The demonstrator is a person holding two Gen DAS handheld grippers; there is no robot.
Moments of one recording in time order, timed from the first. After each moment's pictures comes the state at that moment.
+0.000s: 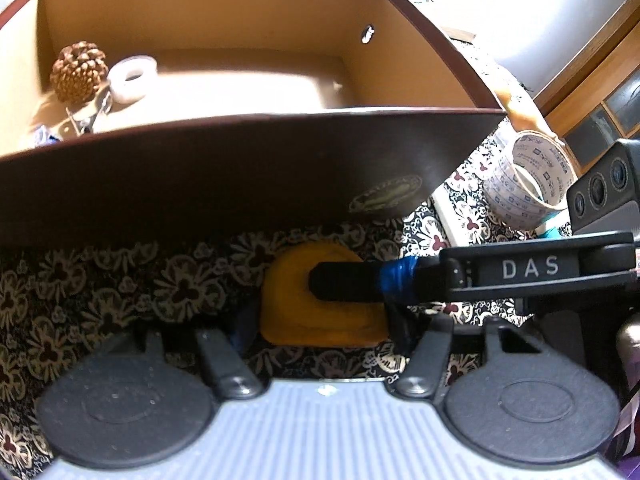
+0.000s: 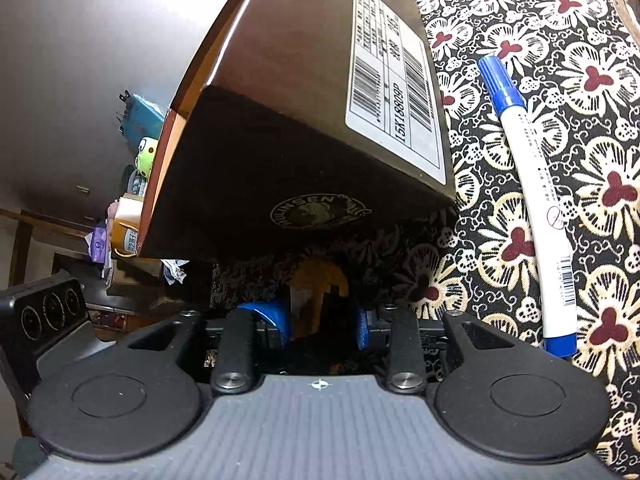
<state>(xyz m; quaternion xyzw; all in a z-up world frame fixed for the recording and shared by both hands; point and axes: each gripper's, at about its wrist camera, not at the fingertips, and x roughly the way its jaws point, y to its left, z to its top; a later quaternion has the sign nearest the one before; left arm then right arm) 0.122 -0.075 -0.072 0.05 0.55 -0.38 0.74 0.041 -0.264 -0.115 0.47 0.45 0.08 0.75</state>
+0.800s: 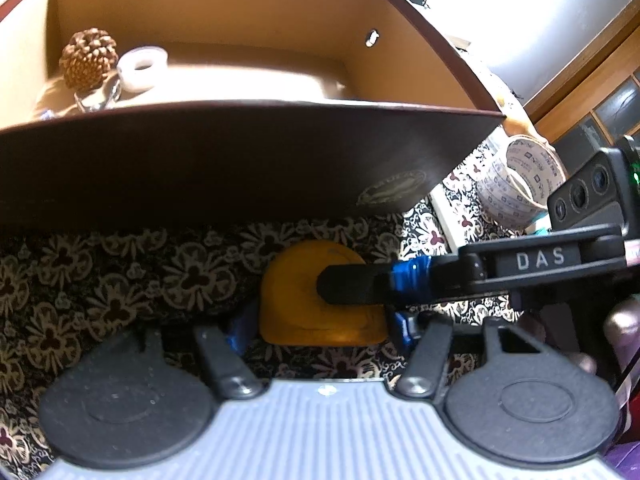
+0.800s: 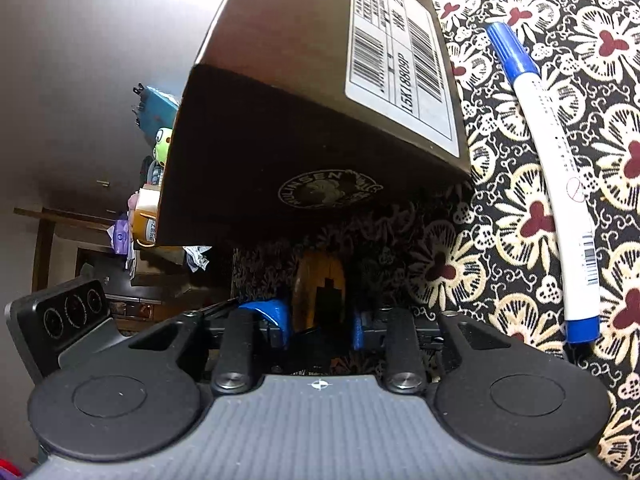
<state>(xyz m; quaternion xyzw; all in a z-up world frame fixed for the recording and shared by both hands) 0.124 -0.058 -0.072 0.03 0.55 -0.39 0.74 0.029 -0.279 -0.119 0.49 0.46 0.12 0.73</state>
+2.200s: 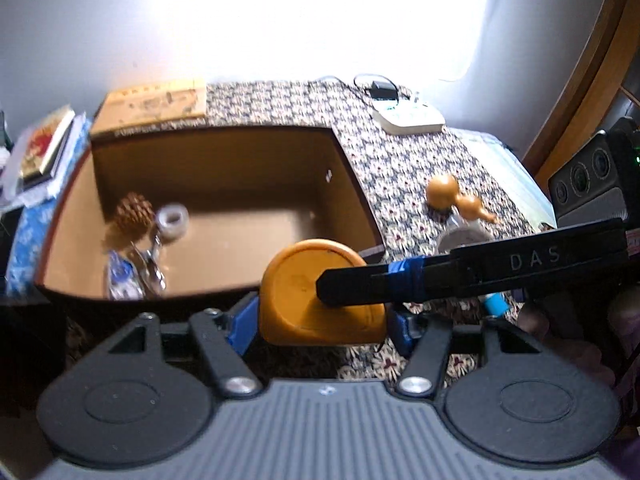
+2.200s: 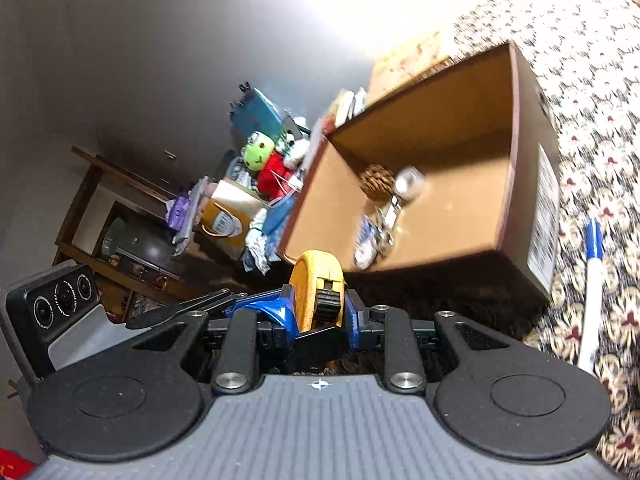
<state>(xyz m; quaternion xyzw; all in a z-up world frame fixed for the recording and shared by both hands) 0.082 -0.063 0.063 0.06 0.43 -0.37 0.82 0.044 -0.264 0.001 0.40 0.38 0.20 0.81</state>
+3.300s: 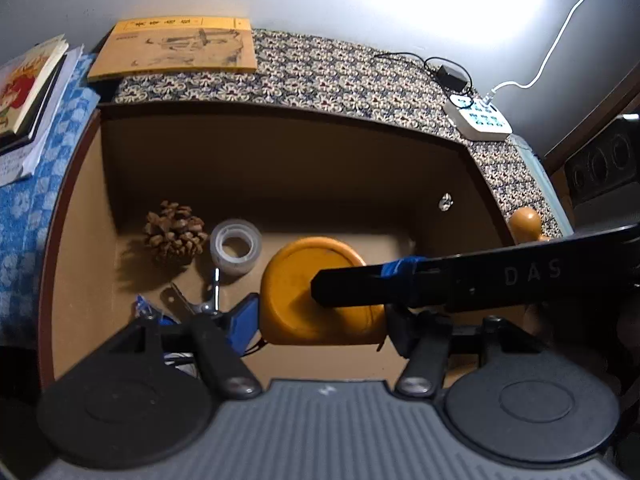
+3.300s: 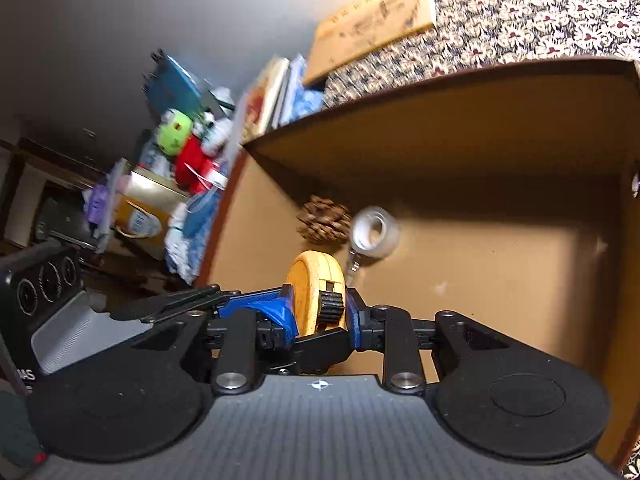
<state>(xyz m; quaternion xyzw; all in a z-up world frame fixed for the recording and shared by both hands) 0.260 -0.045 -0.020 0.02 0.52 -0.37 0.77 0.205 -0.236 -0.050 0.36 0.49 0.14 0.78</state>
